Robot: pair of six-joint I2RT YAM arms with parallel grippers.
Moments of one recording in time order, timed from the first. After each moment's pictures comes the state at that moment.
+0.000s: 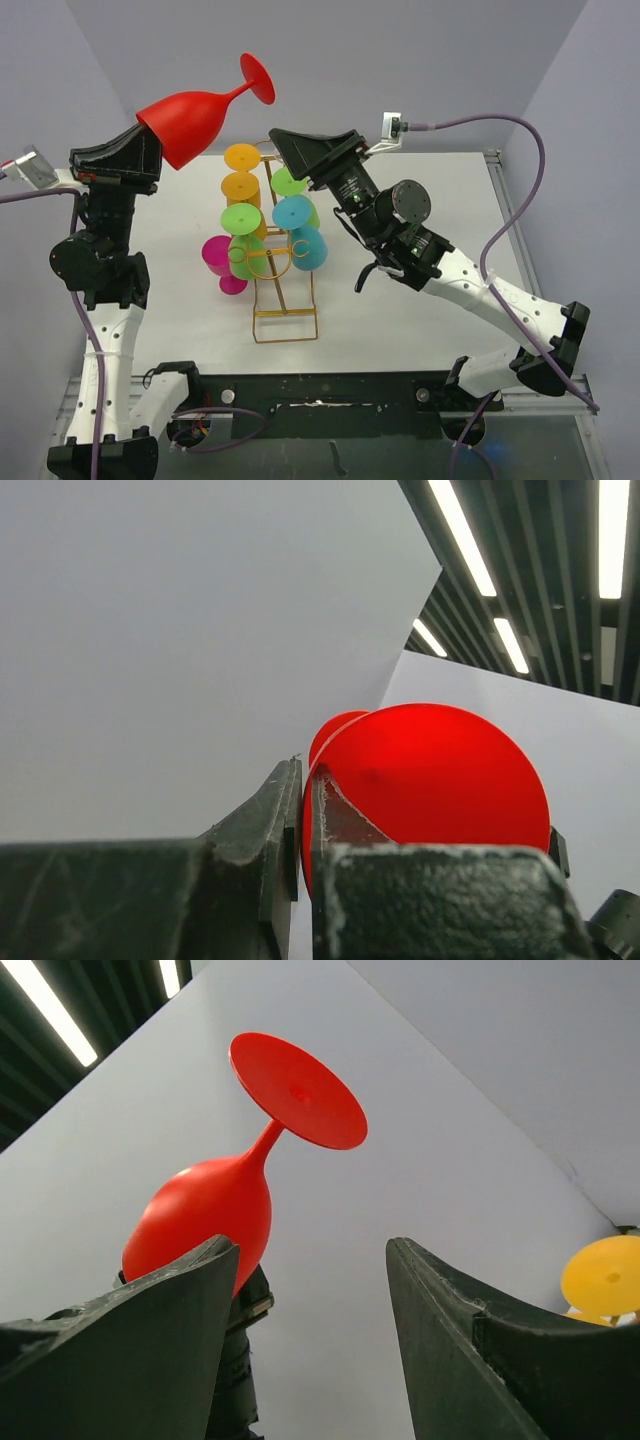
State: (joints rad) left arm 0.04 0.89 1.07 0.72 0.30 -1.00; right arm 1.01 1.36 1.45 0.40 0.30 0.78
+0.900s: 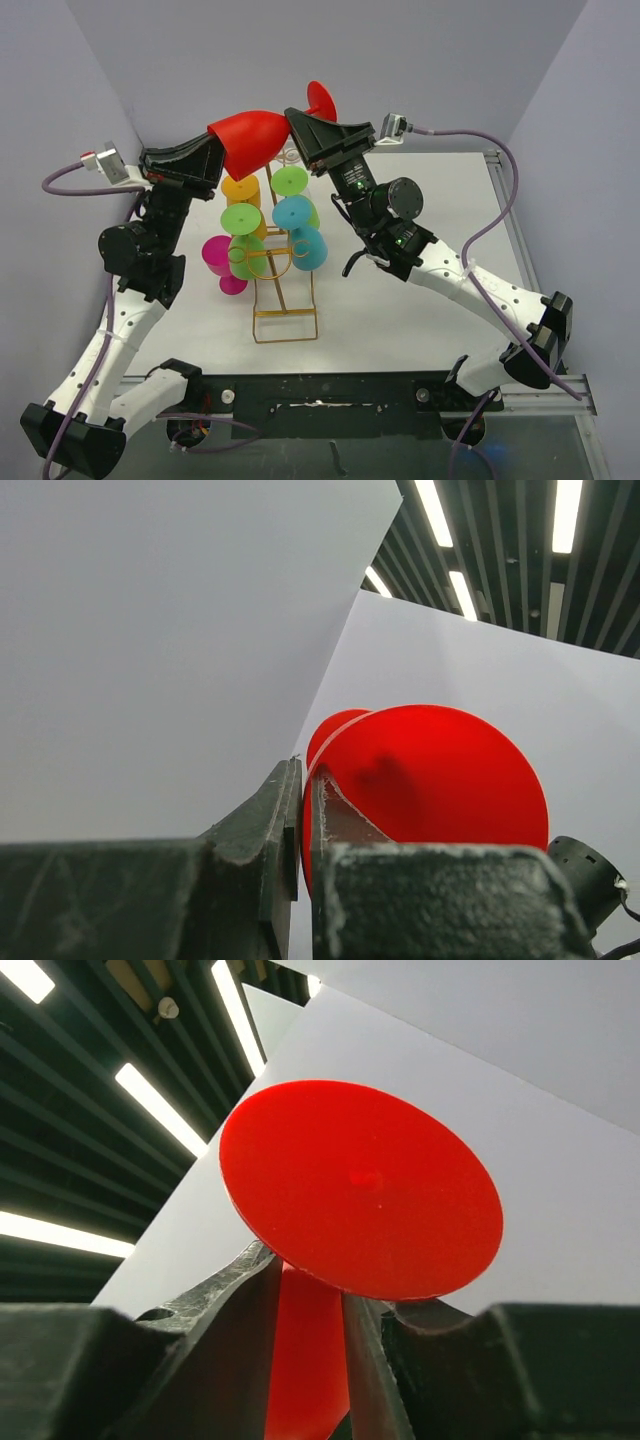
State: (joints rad) left arm -0.34 0.97 1.00 0.80 0.18 -0.80; right arm 0.94 1.45 1.45 0.61 0.31 1.12
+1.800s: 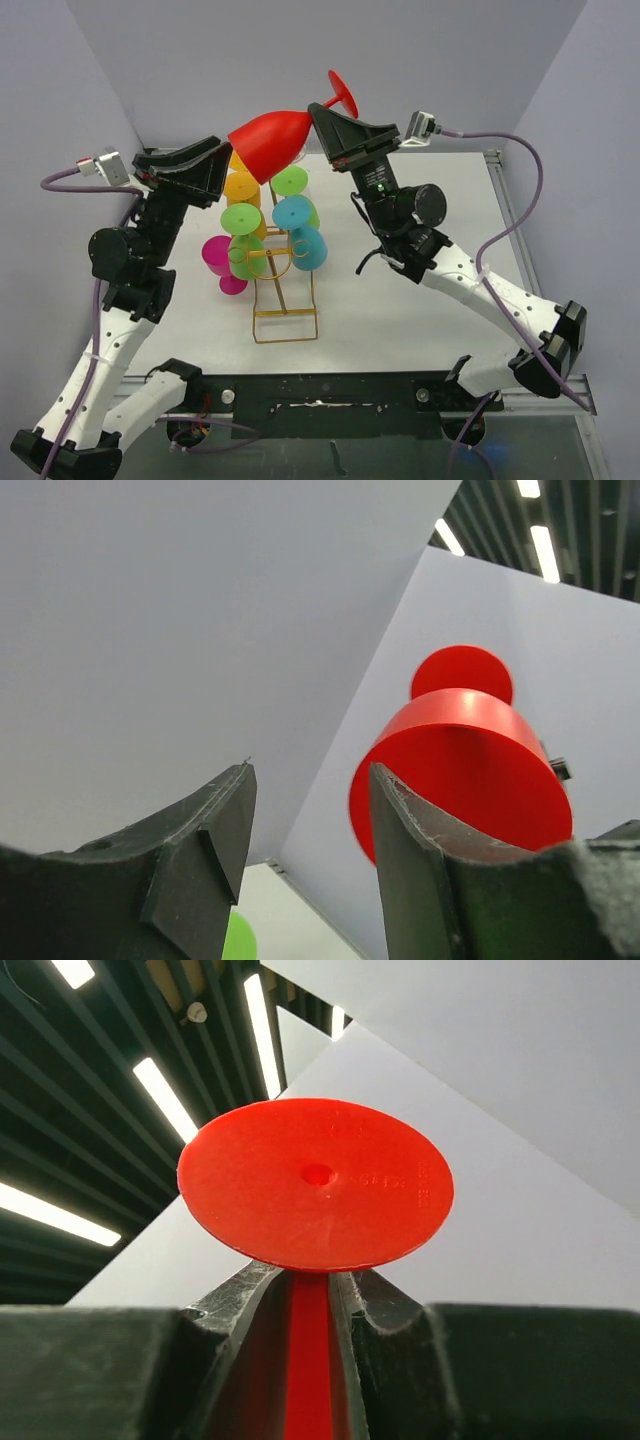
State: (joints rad) left arm -0.35 0.88 1.01 0.58 0.15 -0.71; right arm 0.90 1.41 1.38 0.76 0.27 1.04
